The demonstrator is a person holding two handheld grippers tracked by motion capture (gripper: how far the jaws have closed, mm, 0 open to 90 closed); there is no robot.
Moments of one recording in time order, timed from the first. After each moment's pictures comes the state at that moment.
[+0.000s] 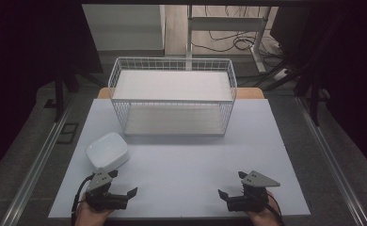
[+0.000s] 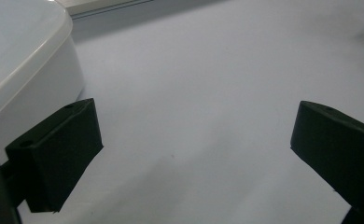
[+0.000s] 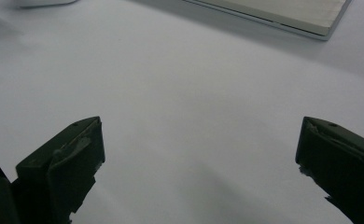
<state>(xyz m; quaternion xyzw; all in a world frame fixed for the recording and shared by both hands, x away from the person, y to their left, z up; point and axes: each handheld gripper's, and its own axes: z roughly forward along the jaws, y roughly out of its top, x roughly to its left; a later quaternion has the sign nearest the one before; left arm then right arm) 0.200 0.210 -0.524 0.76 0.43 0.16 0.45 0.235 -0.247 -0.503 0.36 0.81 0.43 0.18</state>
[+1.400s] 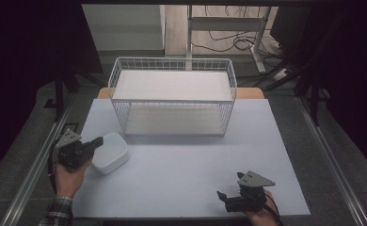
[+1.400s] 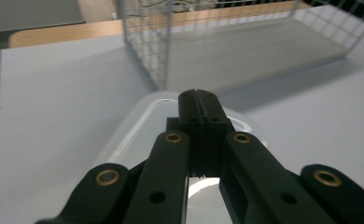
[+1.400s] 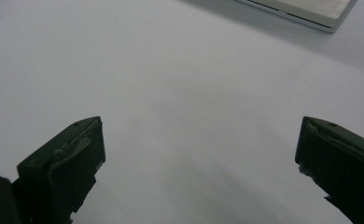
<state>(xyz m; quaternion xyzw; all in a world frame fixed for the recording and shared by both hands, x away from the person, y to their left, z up) 0.282 0.300 -0.480 0.70 0.50 0.24 0.46 0.236 -0.242 -0.507 0.35 0.83 0.40 0.18</state>
